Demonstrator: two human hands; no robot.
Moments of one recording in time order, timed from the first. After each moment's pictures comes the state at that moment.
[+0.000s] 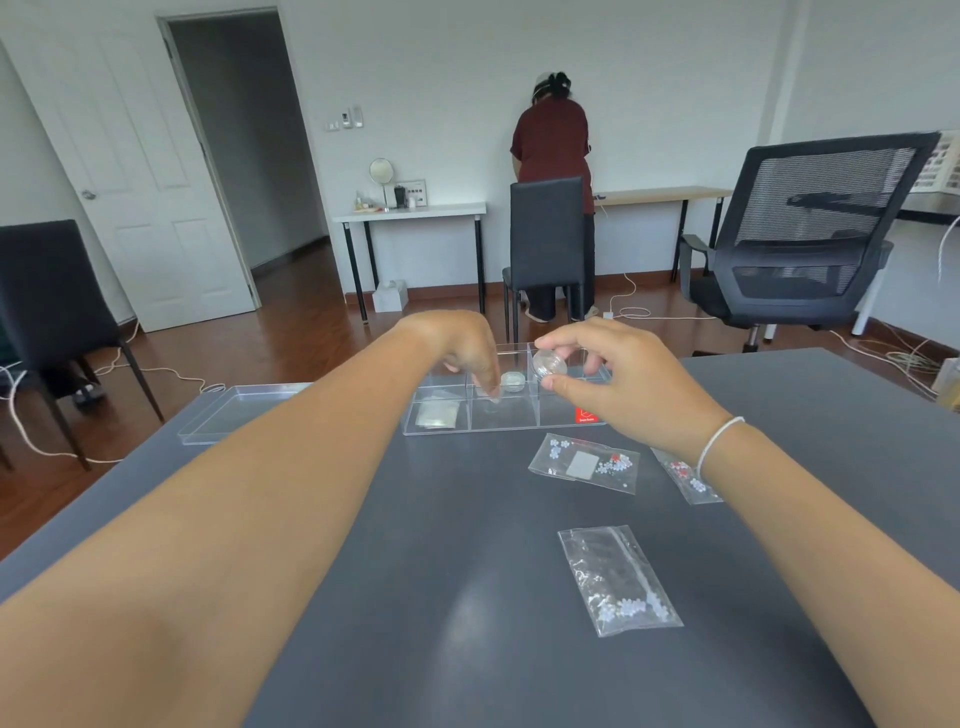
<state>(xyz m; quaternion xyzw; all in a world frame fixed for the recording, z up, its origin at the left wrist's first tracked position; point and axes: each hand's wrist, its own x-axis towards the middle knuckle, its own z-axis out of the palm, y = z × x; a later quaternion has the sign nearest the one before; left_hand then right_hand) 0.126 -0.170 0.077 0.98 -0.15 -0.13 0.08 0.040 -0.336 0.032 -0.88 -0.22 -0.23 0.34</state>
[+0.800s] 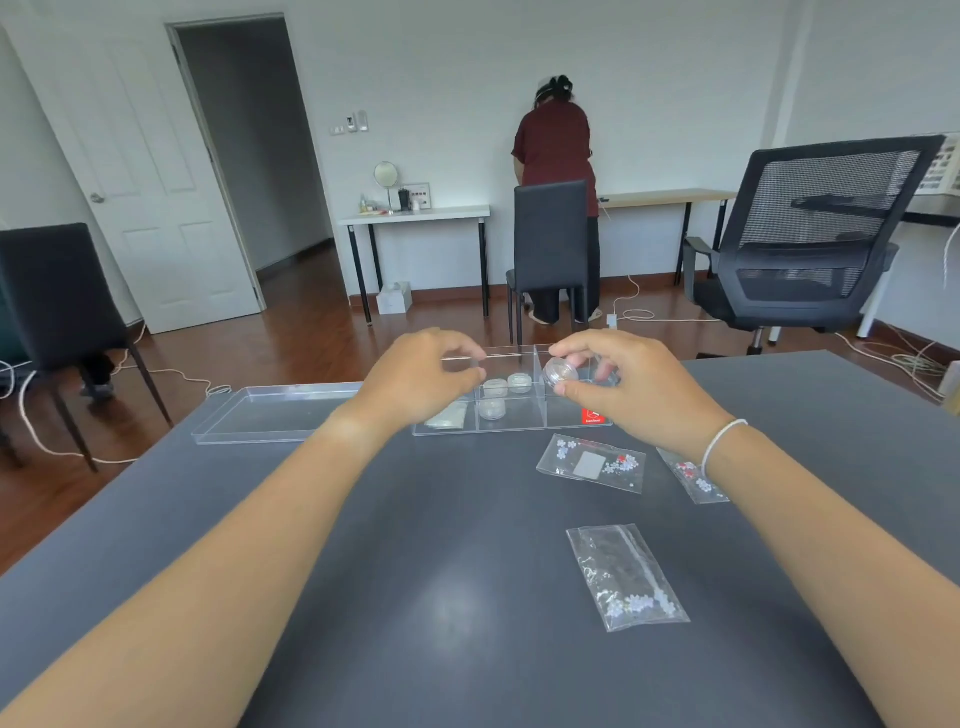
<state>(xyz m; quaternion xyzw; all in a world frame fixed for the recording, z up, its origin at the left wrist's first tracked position) 0.090 -0.121 0.035 0.92 -0.17 0.14 0.32 0.046 -0.340 0.027 -0.89 -0.20 -0.21 0.35</state>
